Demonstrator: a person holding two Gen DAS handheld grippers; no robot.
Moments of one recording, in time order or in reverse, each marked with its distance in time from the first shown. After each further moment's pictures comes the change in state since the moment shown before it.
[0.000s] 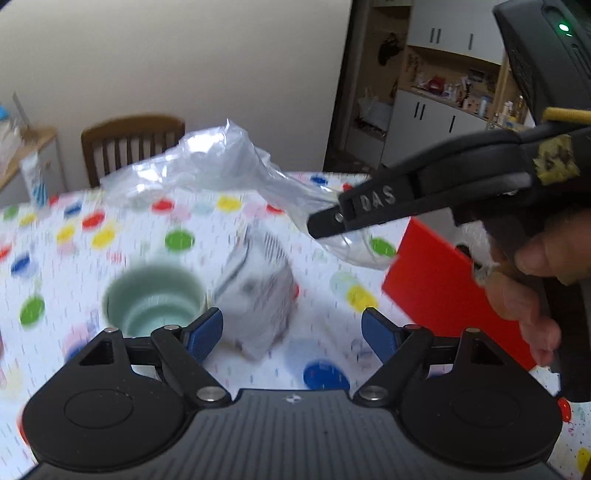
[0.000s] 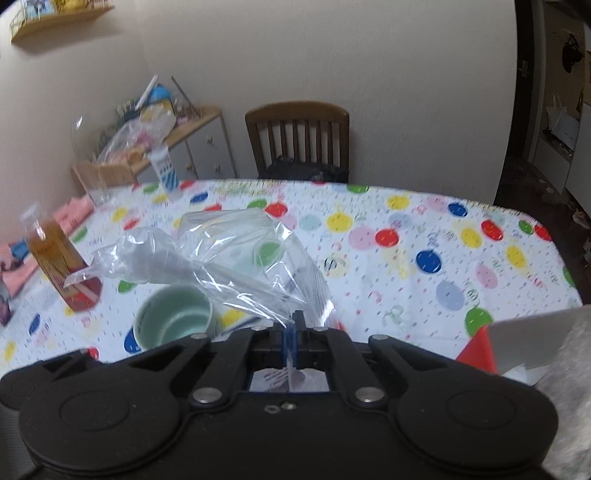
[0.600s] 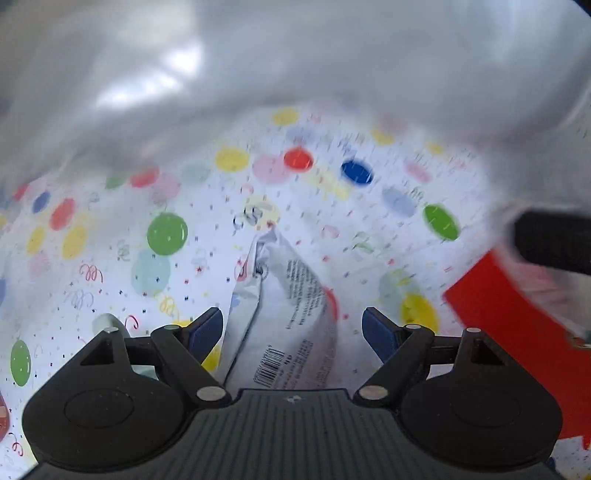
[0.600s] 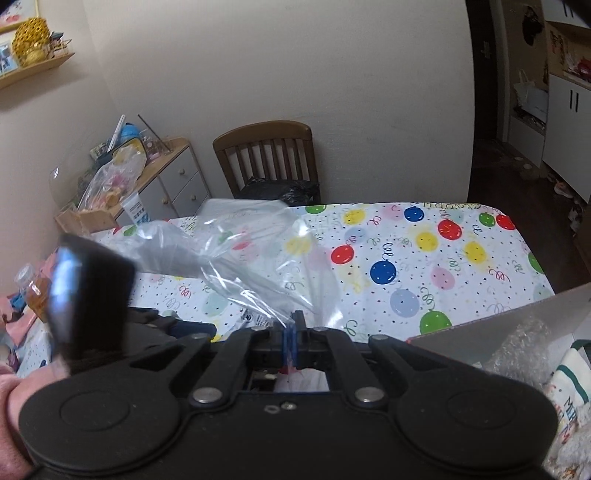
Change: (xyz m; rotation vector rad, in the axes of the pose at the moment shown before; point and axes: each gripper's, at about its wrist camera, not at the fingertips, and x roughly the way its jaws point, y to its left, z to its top) left arm 0.132 0.015 0.065 0.026 0.387 0.070; right arm -0.029 -0.049 0.013 0.142 -0.035 -0.022
